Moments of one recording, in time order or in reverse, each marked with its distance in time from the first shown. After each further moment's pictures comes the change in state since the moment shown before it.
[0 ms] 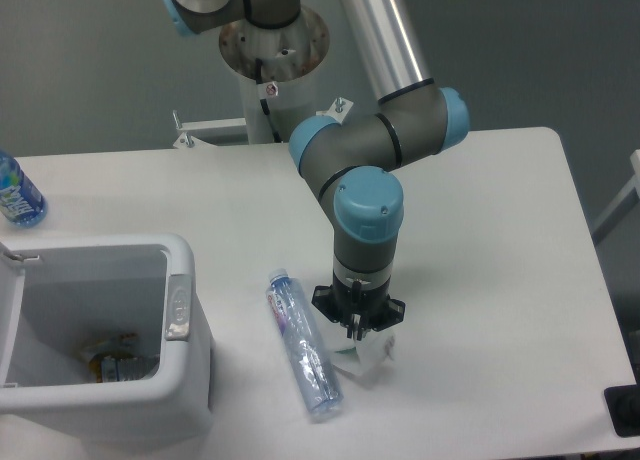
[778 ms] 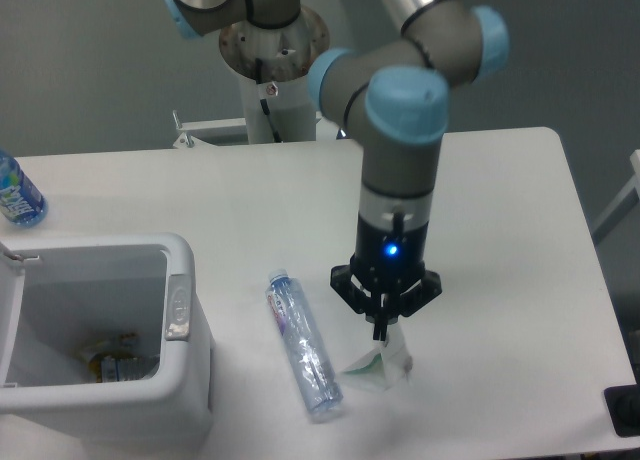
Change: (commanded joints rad) arm 0.074 0.150 0.244 -0.002 -0.330 -0.420
